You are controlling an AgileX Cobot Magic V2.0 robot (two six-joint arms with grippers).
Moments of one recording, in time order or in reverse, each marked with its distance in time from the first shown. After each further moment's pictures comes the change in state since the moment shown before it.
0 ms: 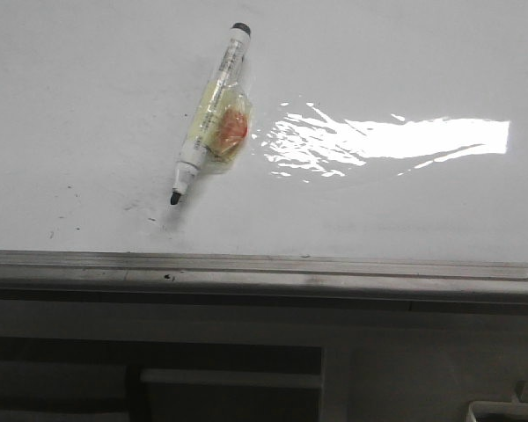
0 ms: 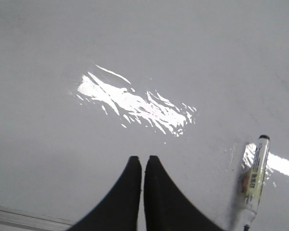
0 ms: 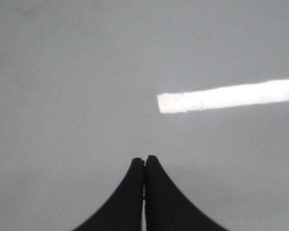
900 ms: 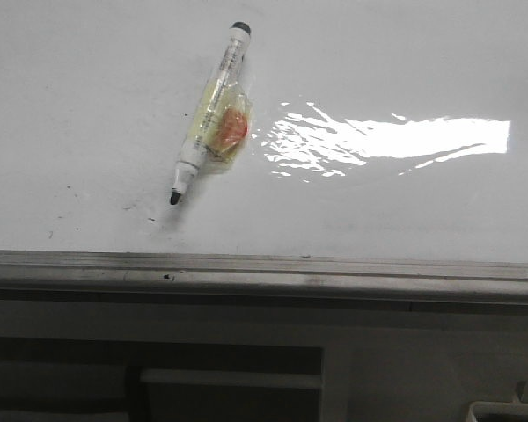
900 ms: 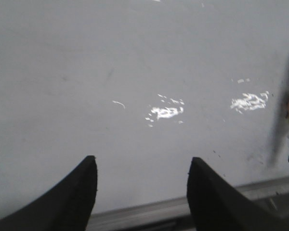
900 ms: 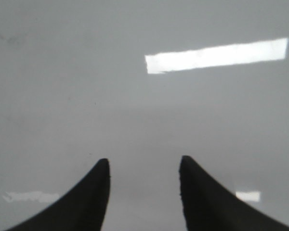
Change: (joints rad) left arm 0.000 0.621 -0.538 0.138 0.492 0.272; right arm 0.000 0.362 -0.485 -0.018 0.379 -0.004
